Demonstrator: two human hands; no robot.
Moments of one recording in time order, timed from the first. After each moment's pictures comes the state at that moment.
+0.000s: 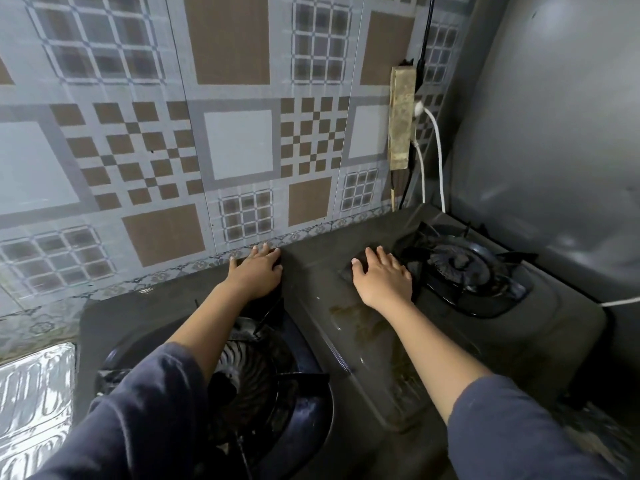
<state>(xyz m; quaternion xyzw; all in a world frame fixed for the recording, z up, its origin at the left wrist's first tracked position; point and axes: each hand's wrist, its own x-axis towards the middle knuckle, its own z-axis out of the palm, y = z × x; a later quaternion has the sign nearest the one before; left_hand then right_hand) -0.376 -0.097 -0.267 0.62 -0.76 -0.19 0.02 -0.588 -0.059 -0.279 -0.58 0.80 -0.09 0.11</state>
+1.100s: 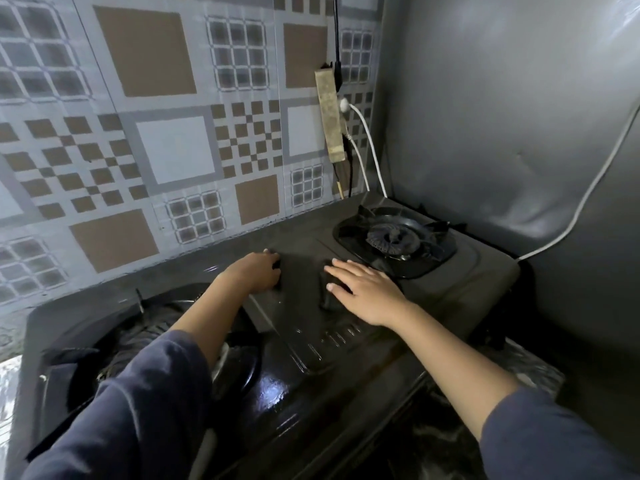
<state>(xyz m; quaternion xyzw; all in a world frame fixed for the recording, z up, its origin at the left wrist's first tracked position) -0.470 -0.039 -0.247 0.57 -0.81 -0.11 -0.05 -0.664 0.046 -0.273 -0.74 0.66 -0.07 0.13</state>
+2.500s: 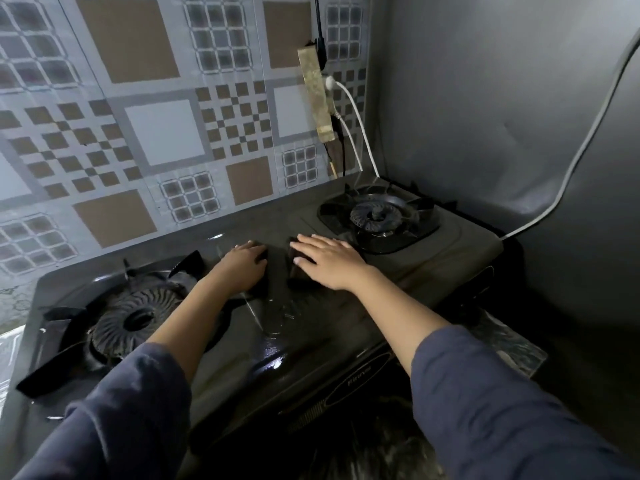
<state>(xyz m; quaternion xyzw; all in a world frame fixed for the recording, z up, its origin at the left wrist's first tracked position) -0.487 0.010 -0.266 0.62 -0.77 -0.13 0.04 -0.671 0.033 -0.276 -0.79 0.59 -0.06 0.14</state>
